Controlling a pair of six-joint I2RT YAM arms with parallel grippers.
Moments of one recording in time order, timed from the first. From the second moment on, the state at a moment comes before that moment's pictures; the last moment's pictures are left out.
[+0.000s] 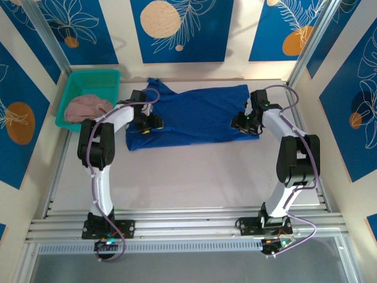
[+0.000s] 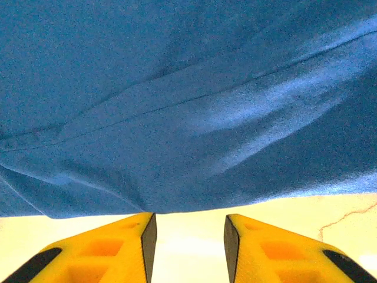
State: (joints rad) left arm -0.22 2.14 1.60 -0.67 0.34 -0.37; right arm 0.06 1.76 1.29 -0.69 -0.31 0.37
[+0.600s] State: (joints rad) left arm -0.24 2.40 2.13 -0.73 0.47 -0.39; right arm 0.06 1.75 1.26 -0.67 -0.32 0.38
